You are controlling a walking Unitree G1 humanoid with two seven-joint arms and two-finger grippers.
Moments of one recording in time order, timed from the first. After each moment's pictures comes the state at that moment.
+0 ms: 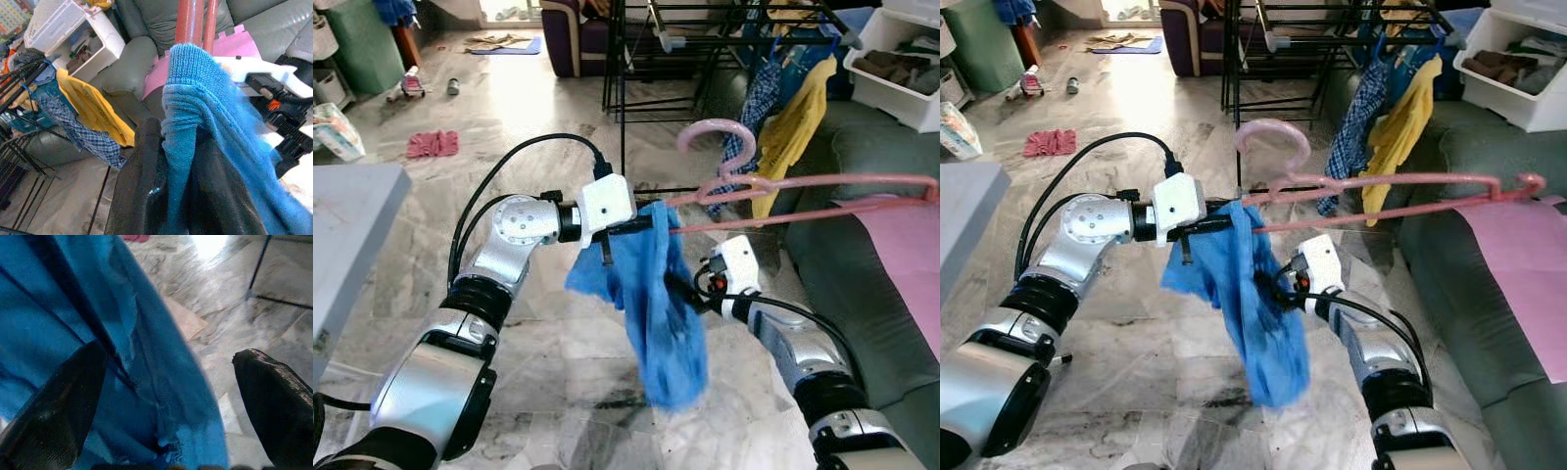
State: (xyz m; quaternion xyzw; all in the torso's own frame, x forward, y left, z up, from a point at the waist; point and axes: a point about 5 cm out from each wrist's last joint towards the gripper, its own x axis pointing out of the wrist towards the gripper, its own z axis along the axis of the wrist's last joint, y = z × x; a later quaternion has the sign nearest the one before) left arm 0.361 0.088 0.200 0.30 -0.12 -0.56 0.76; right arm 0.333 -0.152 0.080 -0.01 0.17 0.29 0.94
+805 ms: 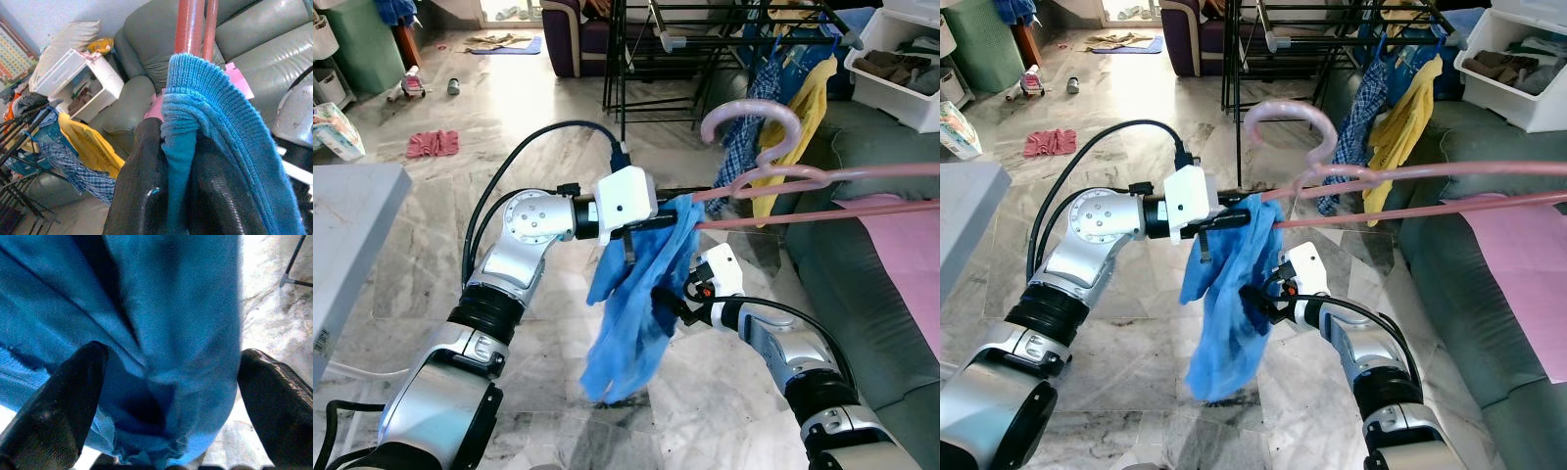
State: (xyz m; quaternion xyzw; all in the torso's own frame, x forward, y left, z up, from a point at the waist) left arm 0.342 0.060 0.229 0.27 -0.19 -0.59 0.74; right arm 0.333 -0.134 0.072 0.00 0.20 0.33 0.92
